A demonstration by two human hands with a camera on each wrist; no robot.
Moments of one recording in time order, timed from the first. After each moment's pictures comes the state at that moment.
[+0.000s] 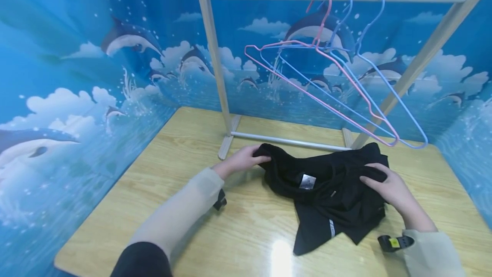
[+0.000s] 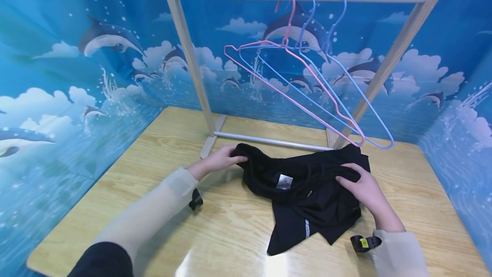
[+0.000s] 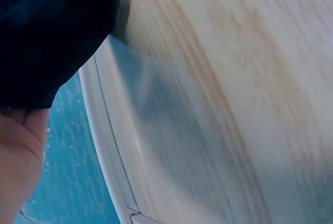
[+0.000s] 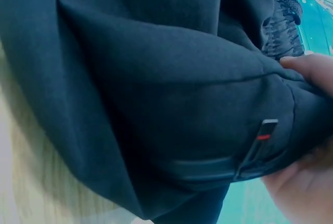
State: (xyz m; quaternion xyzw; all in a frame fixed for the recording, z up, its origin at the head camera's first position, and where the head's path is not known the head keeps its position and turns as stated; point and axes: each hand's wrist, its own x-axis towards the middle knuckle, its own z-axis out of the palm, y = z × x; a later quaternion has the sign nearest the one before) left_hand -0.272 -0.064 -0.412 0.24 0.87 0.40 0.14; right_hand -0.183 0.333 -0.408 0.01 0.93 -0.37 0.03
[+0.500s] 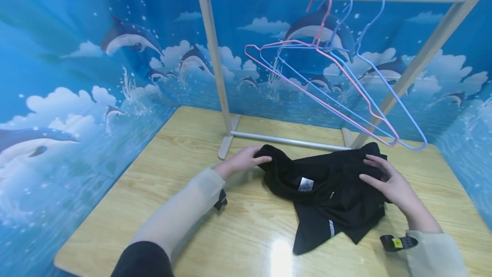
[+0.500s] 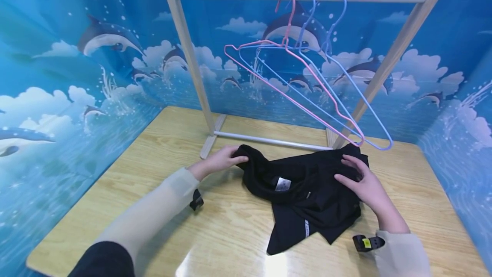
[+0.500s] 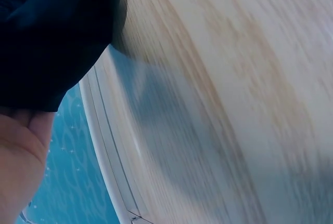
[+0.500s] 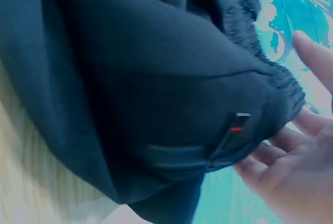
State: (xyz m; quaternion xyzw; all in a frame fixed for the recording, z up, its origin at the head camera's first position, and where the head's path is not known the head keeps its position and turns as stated) left_hand -0.273 -0.061 -0.415 0.24 0.87 0.40 0.16; right_hand -0.182 0.336 -0.406 -0.05 0.91 -0.40 -0.01
